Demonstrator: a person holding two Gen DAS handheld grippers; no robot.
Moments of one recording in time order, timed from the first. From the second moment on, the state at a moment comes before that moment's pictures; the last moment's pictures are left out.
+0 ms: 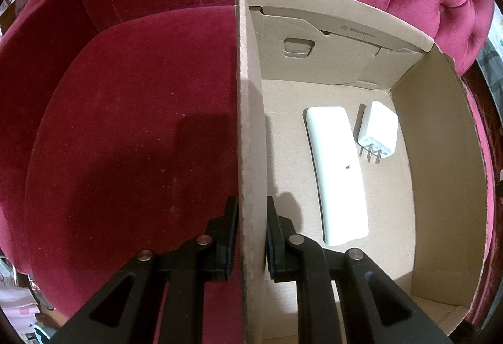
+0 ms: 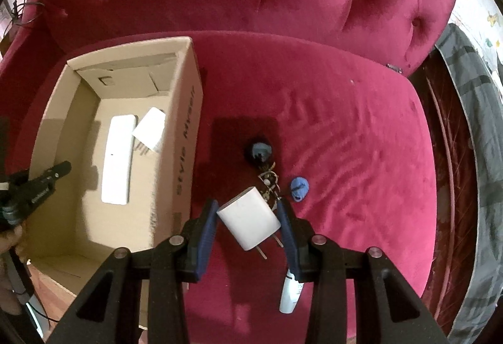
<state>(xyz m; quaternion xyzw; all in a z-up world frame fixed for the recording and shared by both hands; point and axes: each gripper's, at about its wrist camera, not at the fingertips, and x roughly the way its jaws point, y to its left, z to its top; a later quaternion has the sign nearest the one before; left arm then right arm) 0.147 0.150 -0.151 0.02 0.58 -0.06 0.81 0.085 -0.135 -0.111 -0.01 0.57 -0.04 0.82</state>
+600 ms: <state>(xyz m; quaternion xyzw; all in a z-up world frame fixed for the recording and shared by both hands) 0.148 0.155 -0.150 0.01 0.58 -0.06 0.81 0.102 -0.074 -0.091 -0.03 0.55 0.01 0.84</state>
